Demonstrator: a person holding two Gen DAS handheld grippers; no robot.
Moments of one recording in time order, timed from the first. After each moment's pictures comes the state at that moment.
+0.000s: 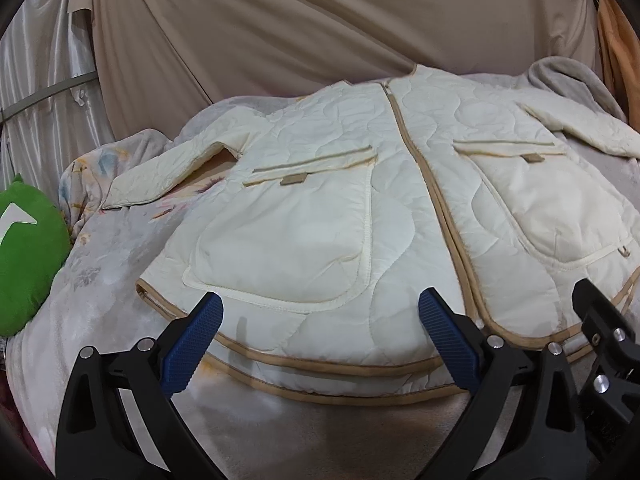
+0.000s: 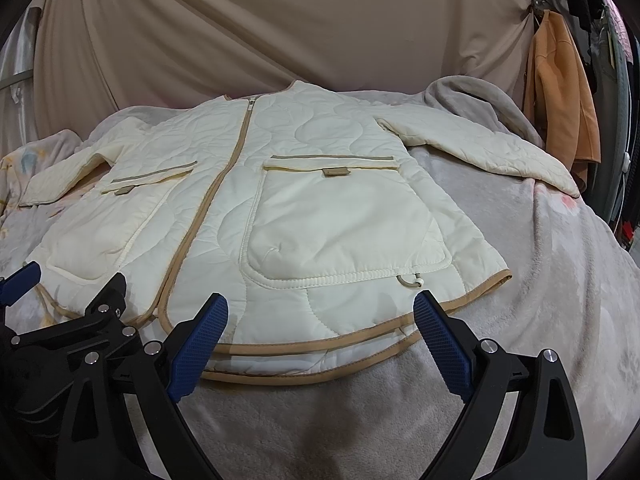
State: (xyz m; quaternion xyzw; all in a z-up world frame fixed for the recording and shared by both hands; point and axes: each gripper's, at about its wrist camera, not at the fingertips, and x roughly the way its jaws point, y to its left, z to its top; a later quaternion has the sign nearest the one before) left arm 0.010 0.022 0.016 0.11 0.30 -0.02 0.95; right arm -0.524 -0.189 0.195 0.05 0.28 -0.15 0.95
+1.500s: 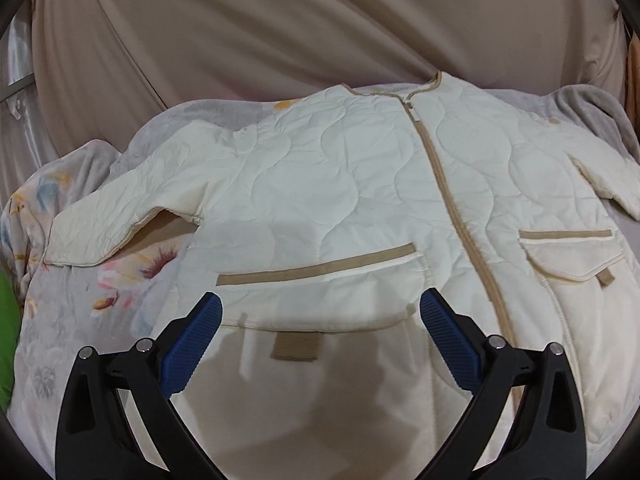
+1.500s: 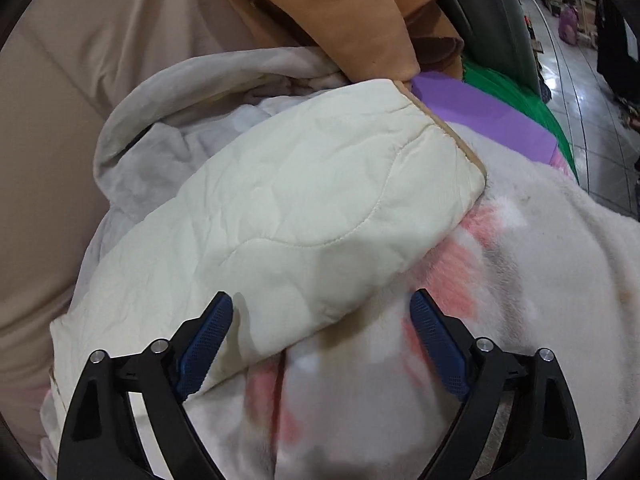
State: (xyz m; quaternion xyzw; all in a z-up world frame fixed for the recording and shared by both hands) left arm 0.267 0.100 0.069 0.10 0.33 -0.07 0.93; right arm -0.421 -0.666 0.178 0.41 0.25 -0.33 0.81
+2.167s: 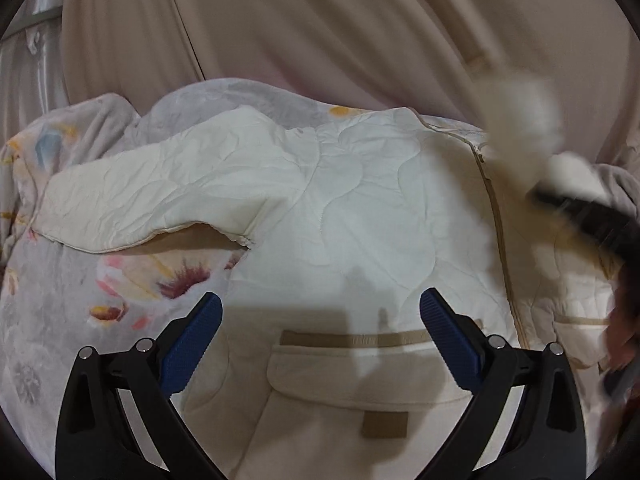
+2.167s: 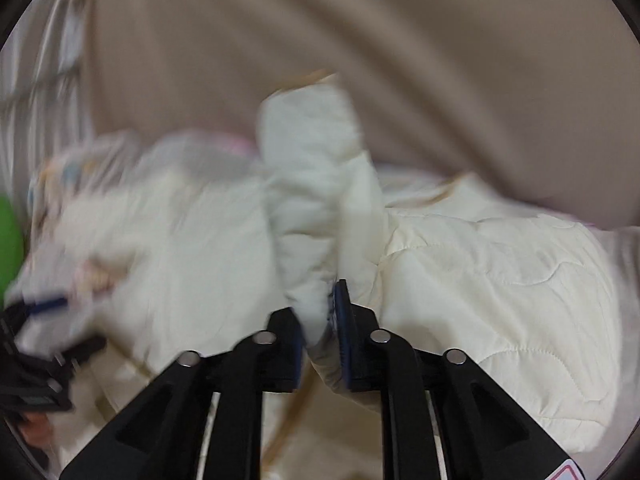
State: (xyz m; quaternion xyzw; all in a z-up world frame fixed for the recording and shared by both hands) left arm 0.314 0.159 0.070 -0.02 0.36 -0.07 0.93; right arm -0.174 -0.189 0.268 -0.05 0.30 0.10 0.95
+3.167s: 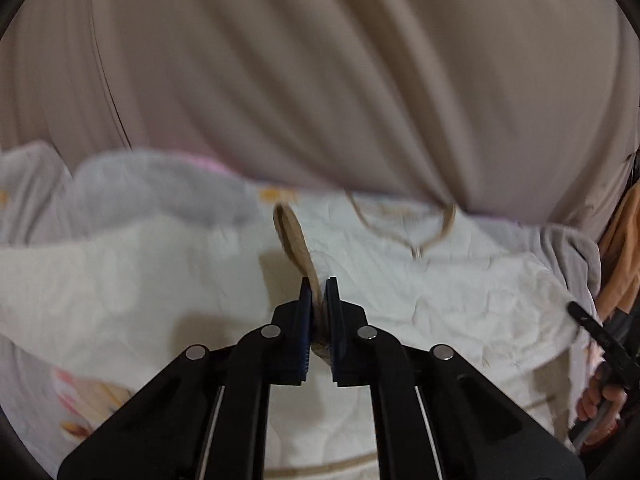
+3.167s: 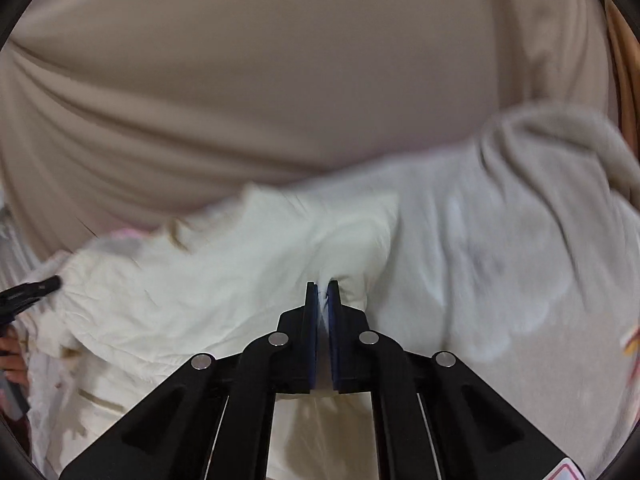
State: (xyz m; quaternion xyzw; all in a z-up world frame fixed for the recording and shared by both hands) left arm 0.354 0.155 0.185 -0.04 0.28 -0.15 0.95; right arm -0.274 -0.397 0.298 0.15 0.20 -0.03 0.97
